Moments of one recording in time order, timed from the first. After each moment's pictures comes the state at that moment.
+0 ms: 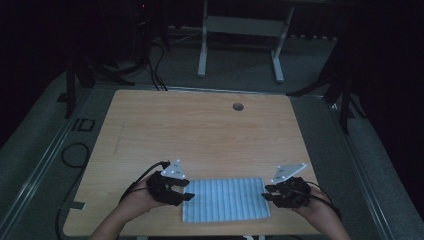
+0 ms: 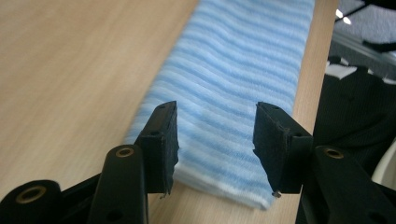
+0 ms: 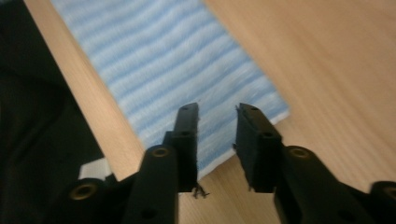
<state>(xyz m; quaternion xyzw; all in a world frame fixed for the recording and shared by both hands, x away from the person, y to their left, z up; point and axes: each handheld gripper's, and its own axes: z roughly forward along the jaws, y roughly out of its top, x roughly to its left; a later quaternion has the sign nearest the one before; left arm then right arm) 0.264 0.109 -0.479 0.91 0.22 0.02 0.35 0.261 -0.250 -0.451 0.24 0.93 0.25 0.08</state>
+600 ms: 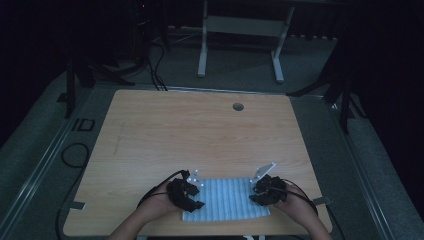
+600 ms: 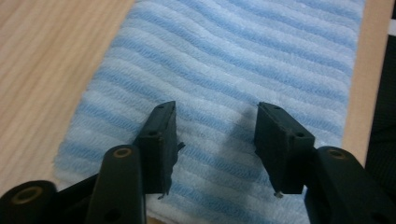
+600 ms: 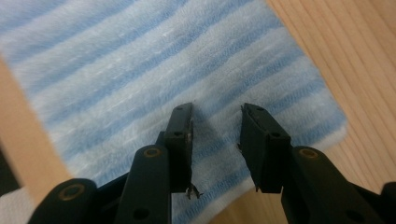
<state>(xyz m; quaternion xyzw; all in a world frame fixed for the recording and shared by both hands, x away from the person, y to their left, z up) 0.280 0.076 -0.529 0.93 0.23 0.00 0.28 0.299 -0.221 -0.519 0.24 0.95 0.19 0.05</state>
